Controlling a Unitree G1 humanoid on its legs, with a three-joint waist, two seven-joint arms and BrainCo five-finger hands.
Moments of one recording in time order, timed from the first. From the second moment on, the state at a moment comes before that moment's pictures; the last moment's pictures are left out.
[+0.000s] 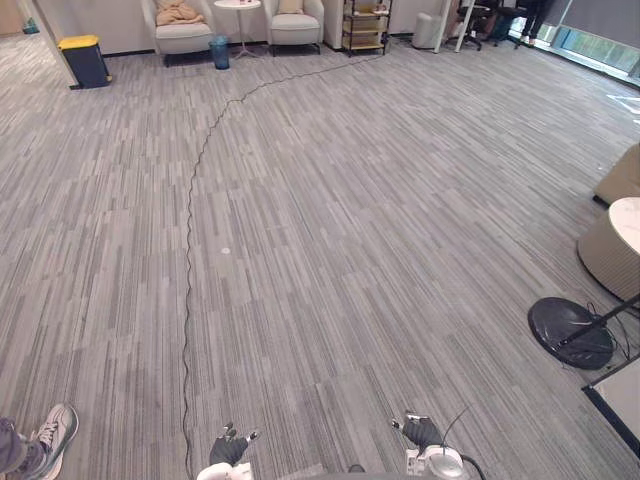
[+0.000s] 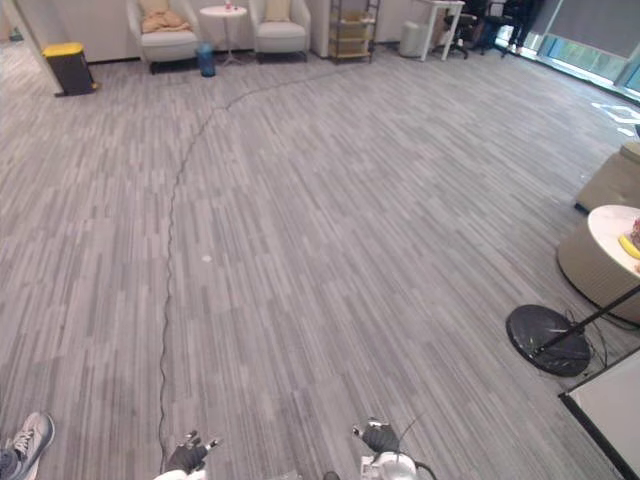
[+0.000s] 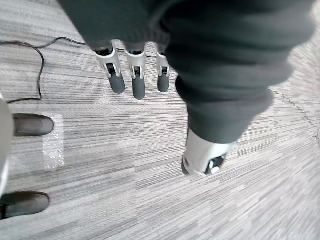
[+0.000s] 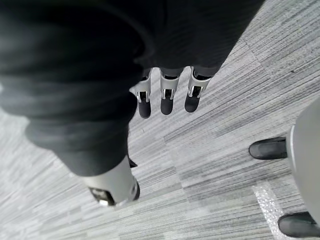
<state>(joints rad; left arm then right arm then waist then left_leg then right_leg) 0.15 0.05 0.12 0.98 -0.14 -0.14 0.08 0.05 -0.02 -0.03 0.97 0.00 -0.11 -0.06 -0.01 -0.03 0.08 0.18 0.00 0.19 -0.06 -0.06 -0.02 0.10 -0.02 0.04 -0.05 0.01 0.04</state>
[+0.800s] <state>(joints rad) 0.11 0.07 0.08 1.03 -0.08 -0.12 0.08 0.04 -0.04 -0.11 1.08 0.04 -0.07 -0.06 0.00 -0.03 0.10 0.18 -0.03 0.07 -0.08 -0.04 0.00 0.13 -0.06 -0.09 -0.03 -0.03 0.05</state>
